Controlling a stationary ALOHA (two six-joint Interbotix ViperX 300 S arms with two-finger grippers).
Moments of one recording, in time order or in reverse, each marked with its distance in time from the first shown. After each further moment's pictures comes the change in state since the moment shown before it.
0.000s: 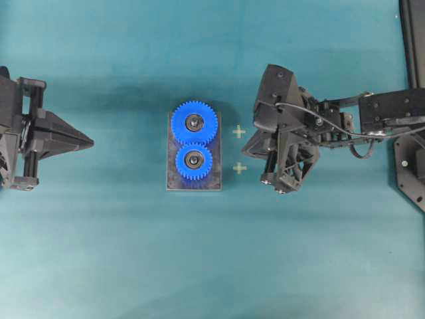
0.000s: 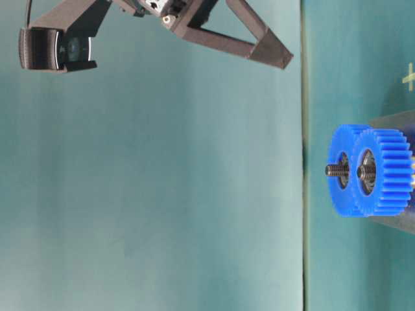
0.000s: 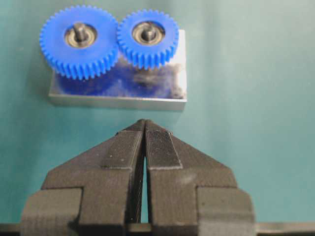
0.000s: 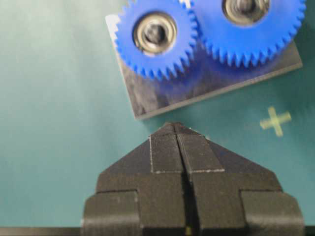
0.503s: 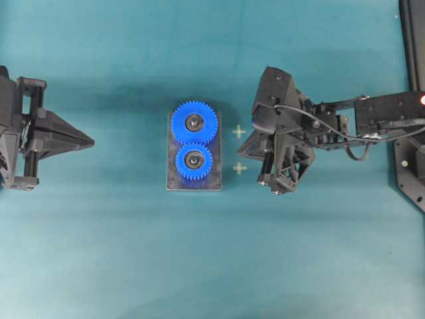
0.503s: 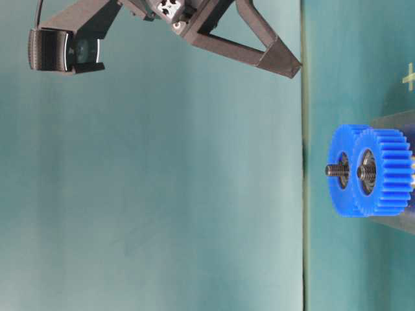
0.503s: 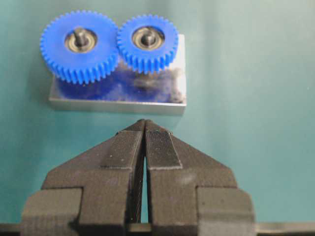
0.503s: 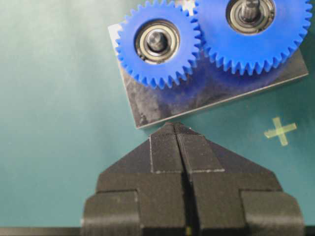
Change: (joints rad) left arm 0.000 0.000 0.000 0.000 -0.012 0.000; right arm 0.000 0.023 0.011 0.000 -0.032 0.000
